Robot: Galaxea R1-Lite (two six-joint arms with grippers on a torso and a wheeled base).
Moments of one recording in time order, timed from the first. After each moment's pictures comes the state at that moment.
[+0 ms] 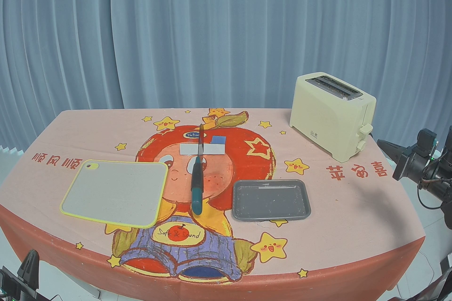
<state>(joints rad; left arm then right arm) 0.00 0.02 -0.02 0.00 0.01 -0.01 -0.02 1.58 -0.32 -1.09 0.44 0.08</state>
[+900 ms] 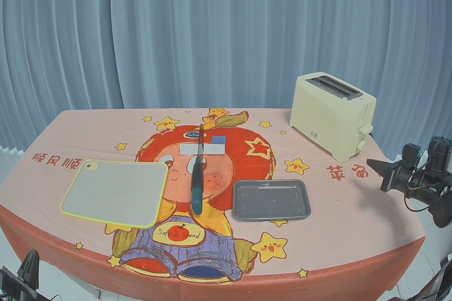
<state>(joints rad) 0.00 0.02 -0.02 0.00 0.01 -0.01 -0.04 1.75 -0.31 -1.09 0.44 0.05</state>
